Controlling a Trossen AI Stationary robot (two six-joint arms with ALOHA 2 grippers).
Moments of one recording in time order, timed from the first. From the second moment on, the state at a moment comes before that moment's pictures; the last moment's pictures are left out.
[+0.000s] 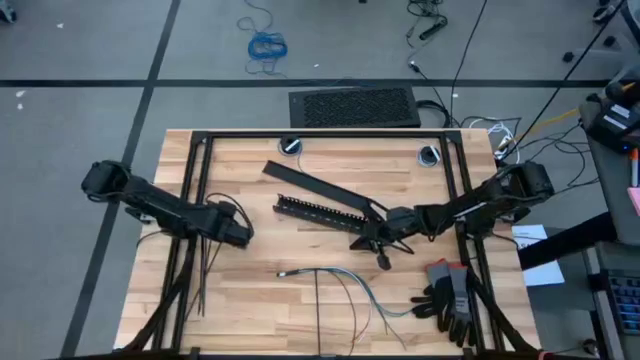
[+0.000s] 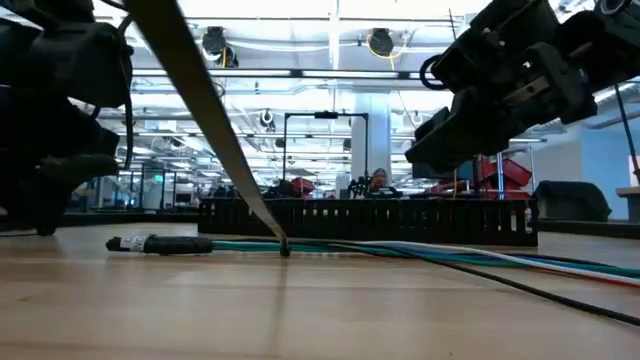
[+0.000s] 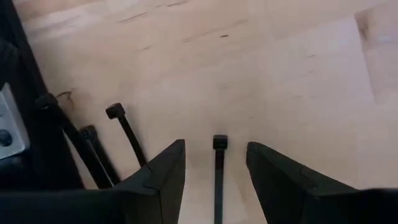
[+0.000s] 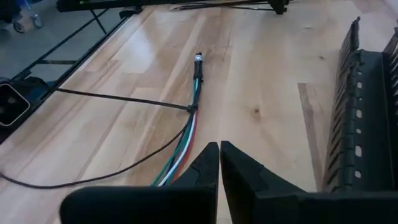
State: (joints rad) left arm -0.23 1.29 0.51 -0.93 -0.19 -1.48; right arm 0.13 1.50 0.43 0.65 -0.13 0.11
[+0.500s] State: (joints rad) left arm -0.21 1.29 0.51 -0.89 -0.20 -1.48; right arm 0.13 1.50 0.43 0.65 -0.13 0.12
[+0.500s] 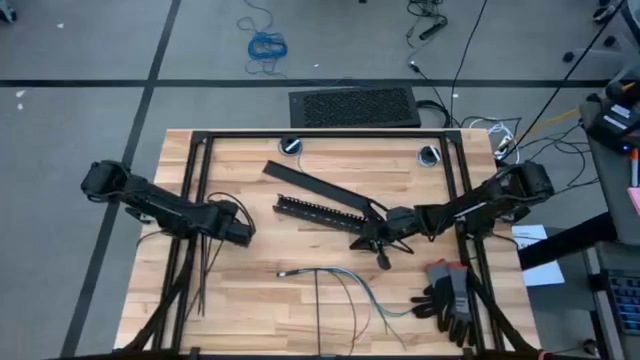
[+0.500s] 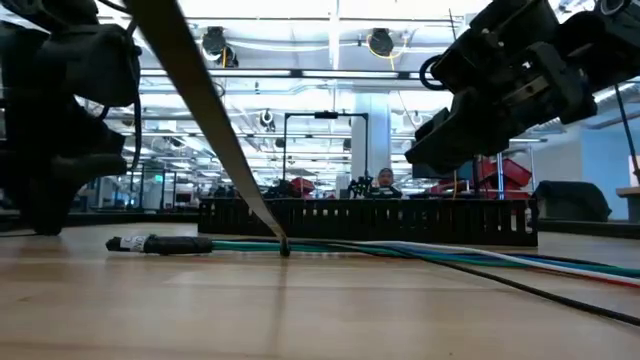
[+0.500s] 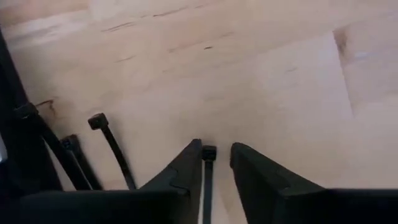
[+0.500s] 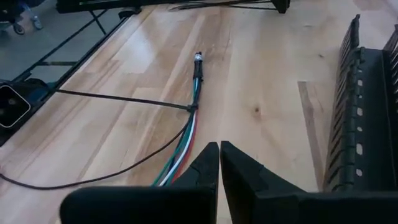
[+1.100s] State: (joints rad) left arm -0.21 1.29 0.52 -0.89 -0.20 -1.45; right arm 0.13 1.50 0.43 0.64 -0.13 0.12
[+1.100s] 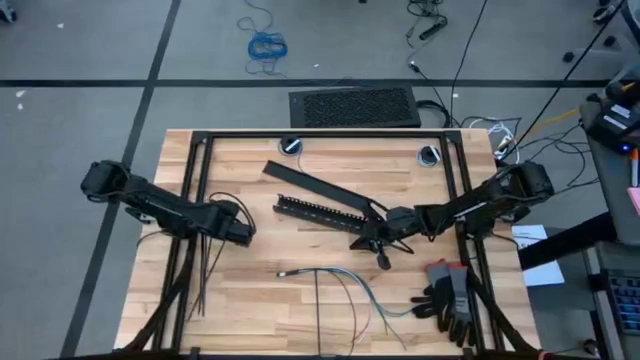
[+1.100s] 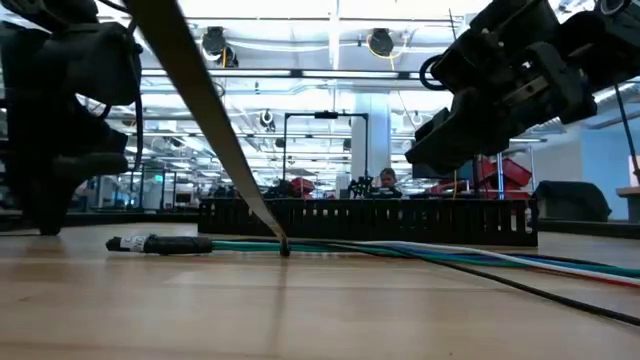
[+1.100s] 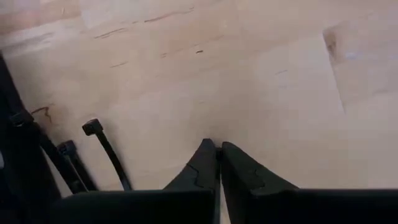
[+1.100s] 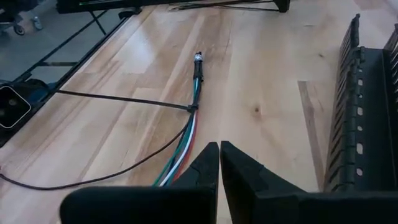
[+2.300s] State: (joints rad) left arm -0.23 1.29 0.71 -0.88 -0.26 -1.33; right arm 0.16 1.50 0.43 0.63 -0.12 0.16
